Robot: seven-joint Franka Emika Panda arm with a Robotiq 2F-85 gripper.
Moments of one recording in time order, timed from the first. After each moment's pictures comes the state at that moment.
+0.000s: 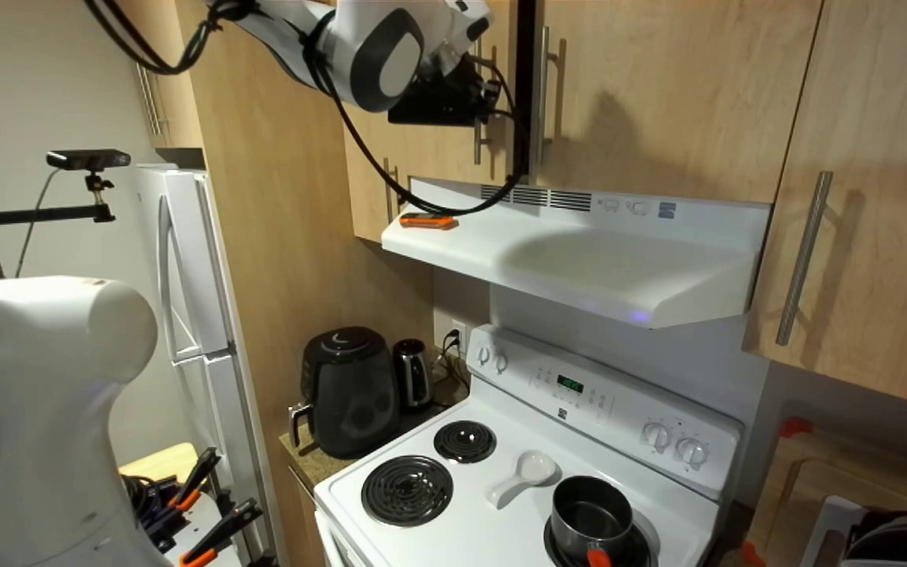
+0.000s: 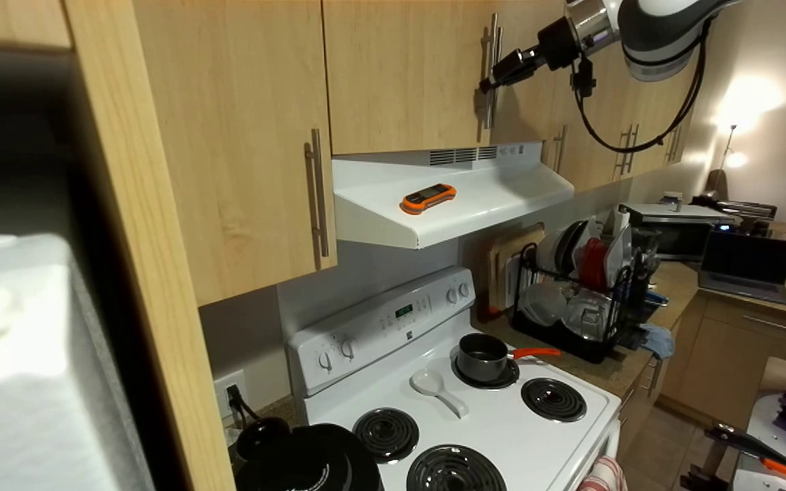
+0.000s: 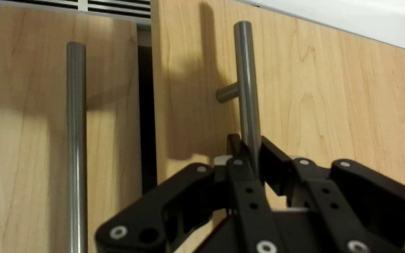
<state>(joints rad) 1.05 -0.49 -0.92 -2.25 -0.05 3.01 -0.29</state>
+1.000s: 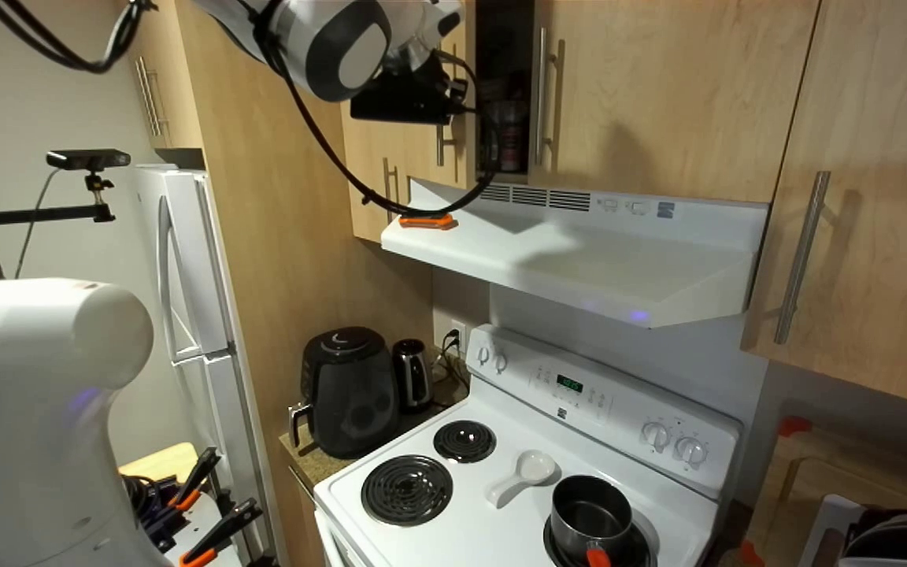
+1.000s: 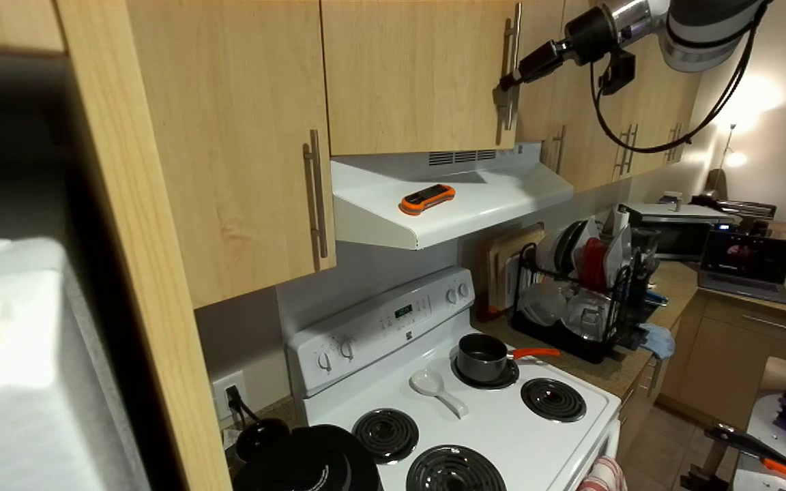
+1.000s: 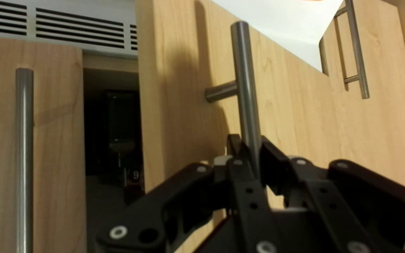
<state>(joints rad) 0.96 -0.68 -0.78 -2.37 0.01 2.88 -0.42</state>
